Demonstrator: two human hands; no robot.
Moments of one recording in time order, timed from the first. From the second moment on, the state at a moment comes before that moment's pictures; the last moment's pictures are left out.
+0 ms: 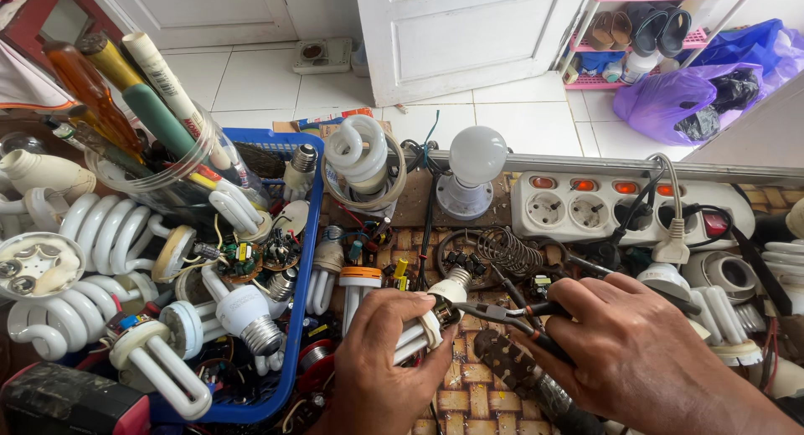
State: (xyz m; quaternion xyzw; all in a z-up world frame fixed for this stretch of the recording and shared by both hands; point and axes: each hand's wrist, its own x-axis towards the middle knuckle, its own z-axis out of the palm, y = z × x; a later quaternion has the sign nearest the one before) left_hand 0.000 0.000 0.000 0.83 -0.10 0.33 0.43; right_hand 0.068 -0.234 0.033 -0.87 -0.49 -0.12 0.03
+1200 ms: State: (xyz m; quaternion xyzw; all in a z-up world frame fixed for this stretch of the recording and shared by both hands) left_hand -0.004 0.022 0.045 0.72 0.07 0.12 0.68; right_hand 0.075 -0.247 0.079 -0.85 -0.32 -0.06 0.41
